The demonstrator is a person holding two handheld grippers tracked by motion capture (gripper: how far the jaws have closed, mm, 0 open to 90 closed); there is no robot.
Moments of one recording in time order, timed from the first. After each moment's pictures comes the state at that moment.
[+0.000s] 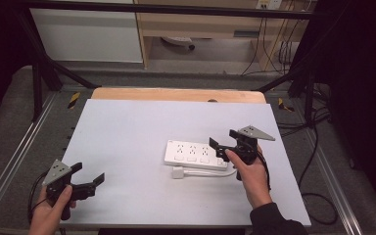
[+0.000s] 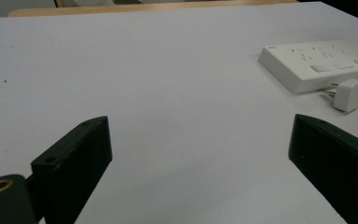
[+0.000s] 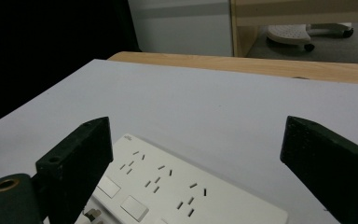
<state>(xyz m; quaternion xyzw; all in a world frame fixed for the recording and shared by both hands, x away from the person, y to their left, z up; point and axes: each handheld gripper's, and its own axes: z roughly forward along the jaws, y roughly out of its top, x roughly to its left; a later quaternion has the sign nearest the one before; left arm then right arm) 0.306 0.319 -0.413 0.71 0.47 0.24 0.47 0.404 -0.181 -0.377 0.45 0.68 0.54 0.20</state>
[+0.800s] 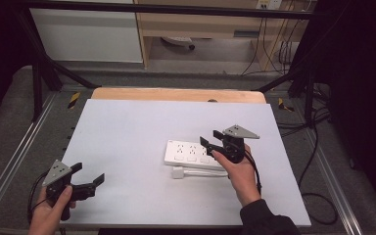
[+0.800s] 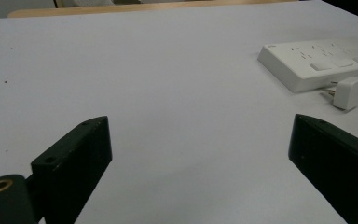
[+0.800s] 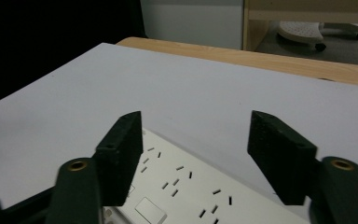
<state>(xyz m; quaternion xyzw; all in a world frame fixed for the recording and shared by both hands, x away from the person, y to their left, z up) 0.306 0.319 -0.413 0.71 0.47 0.24 0.46 0.407 -0.151 -0.380 0.42 0.71 0.52 0.21</state>
